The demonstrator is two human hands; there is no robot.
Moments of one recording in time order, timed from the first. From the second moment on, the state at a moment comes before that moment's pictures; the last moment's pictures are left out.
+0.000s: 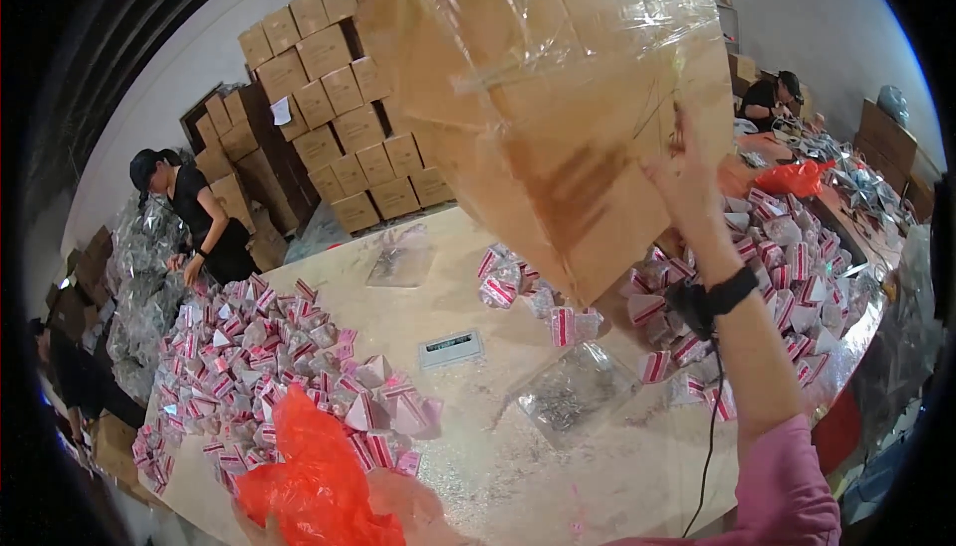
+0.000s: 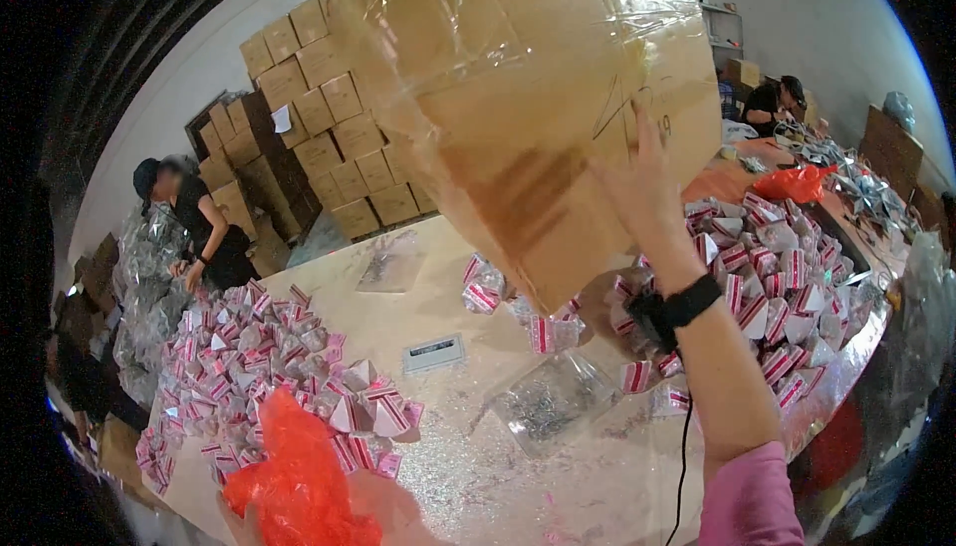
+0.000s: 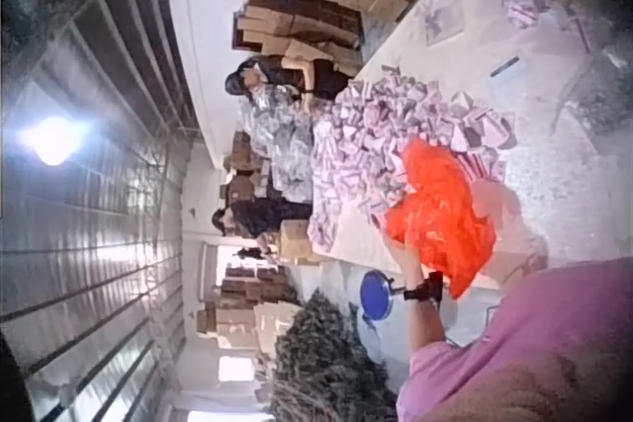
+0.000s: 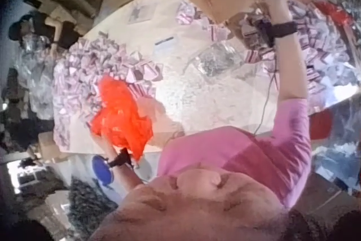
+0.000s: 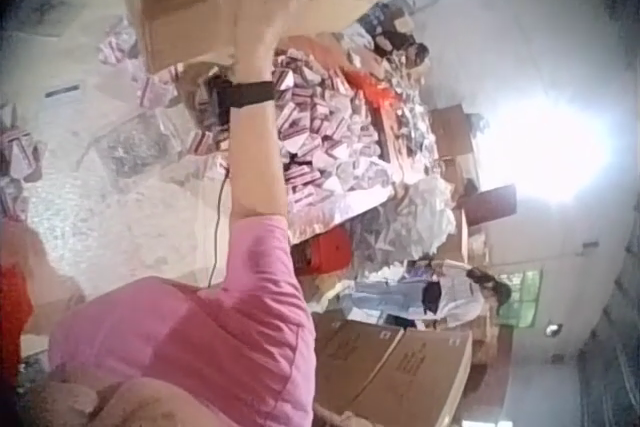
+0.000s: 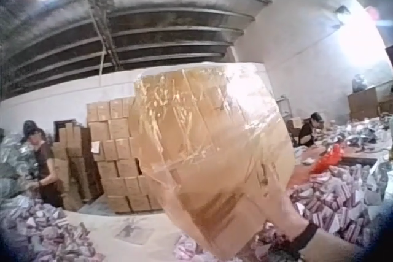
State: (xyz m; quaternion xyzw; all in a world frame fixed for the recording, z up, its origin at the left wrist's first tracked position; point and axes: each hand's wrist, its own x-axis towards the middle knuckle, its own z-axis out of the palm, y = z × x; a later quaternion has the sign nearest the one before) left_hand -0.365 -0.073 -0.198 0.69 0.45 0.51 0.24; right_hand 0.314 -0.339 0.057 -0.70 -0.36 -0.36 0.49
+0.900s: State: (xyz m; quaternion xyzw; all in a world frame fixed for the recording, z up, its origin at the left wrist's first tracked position) left_hand -0.063 -0.192 -0.237 0.88 0.22 0.05 0.41; right_hand 0.345 -0.230 0.100 -0.79 -0.52 -0.32 0.10
